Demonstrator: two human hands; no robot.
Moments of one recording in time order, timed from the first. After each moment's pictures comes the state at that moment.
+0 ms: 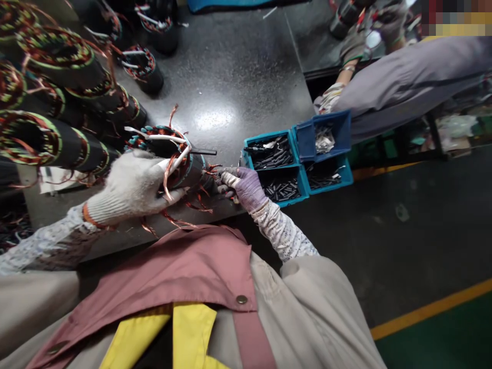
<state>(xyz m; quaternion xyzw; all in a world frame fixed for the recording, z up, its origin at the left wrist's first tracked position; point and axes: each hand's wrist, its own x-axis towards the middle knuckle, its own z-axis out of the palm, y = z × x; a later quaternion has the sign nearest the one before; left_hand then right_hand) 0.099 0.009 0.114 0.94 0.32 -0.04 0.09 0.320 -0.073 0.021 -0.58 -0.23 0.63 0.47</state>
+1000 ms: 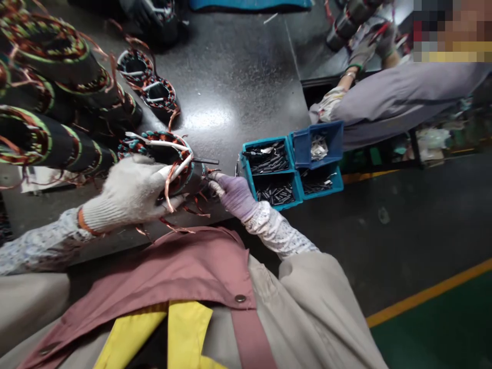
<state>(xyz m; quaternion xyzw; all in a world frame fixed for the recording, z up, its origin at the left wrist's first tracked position) 0.098 0.010 0.113 0.95 0.30 -0.05 0.08 0.317 -0.069 0.038 -0.66 -0.65 0.31 0.24</state>
